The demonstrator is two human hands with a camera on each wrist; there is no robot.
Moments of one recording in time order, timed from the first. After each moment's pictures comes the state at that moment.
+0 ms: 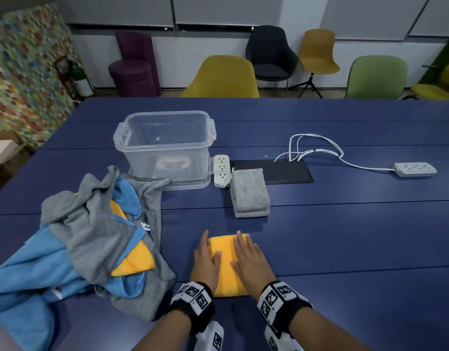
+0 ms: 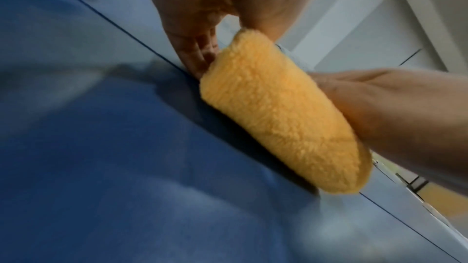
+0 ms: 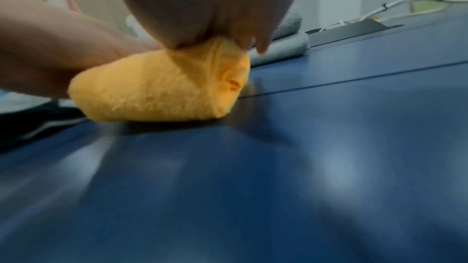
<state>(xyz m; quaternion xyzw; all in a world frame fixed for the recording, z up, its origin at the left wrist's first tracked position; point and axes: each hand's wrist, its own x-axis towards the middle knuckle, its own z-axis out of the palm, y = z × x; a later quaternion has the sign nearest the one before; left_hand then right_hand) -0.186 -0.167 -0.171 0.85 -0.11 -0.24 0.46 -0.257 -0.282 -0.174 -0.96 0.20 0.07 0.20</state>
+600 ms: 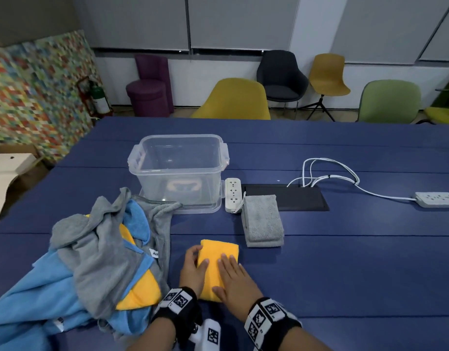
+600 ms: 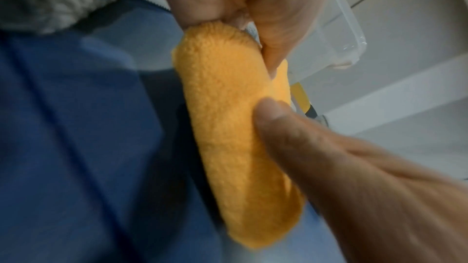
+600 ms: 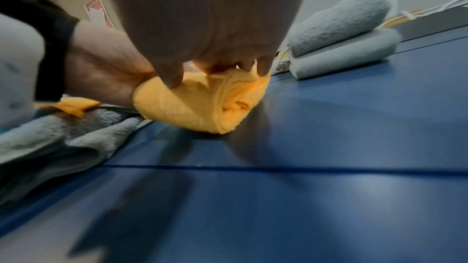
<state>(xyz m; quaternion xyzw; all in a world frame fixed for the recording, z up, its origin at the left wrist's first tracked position) -0.111 -0.154 -0.178 0.79 -0.06 -0.20 0.58 -0.203 -0.261 -0.172 -0.98 0.13 0.12 0.13</state>
